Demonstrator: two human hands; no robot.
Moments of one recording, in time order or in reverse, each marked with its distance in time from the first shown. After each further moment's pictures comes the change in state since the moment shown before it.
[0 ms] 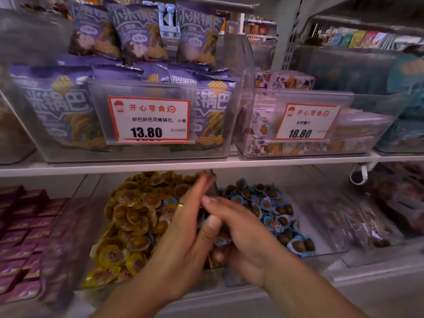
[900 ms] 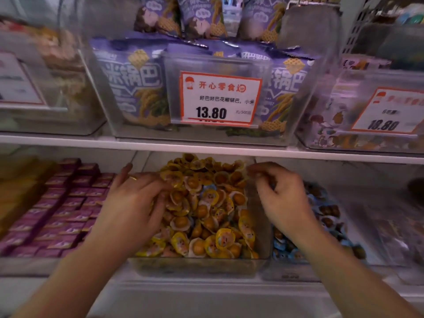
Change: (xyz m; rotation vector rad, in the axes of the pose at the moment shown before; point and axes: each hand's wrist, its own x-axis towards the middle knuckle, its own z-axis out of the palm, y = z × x) left_hand -0.031 -0.053 -0.129 0.963 0.141 -0.048; right_hand 0.060 0.001 -0.024 -0.884 0.322 -0.700
